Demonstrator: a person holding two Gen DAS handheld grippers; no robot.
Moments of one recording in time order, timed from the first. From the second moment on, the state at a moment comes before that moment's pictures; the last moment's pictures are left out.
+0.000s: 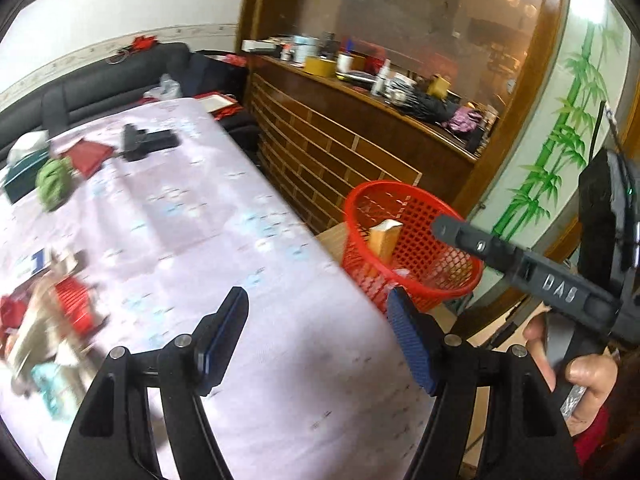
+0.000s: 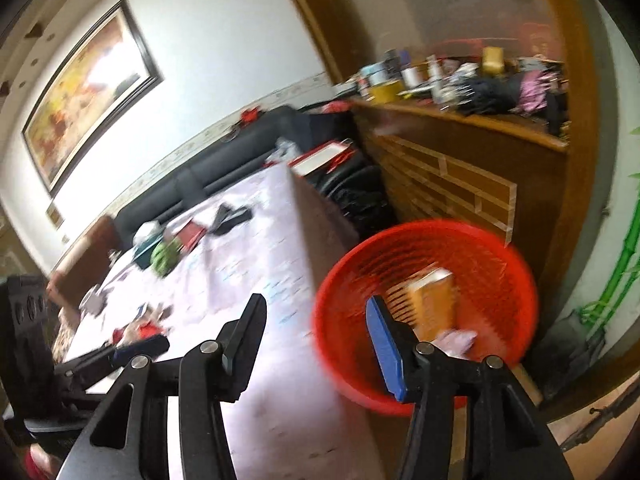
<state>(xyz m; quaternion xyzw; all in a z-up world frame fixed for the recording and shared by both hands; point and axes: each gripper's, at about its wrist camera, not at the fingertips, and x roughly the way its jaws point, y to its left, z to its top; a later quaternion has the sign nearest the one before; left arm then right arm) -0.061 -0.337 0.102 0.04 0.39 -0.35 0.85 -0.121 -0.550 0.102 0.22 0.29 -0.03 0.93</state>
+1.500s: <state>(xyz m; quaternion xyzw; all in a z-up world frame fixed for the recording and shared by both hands) -0.091 -0.080 0.016 0.05 0.48 -0.33 0.81 -0.075 -0.338 0.067 0.13 0.38 0.12 0.91</state>
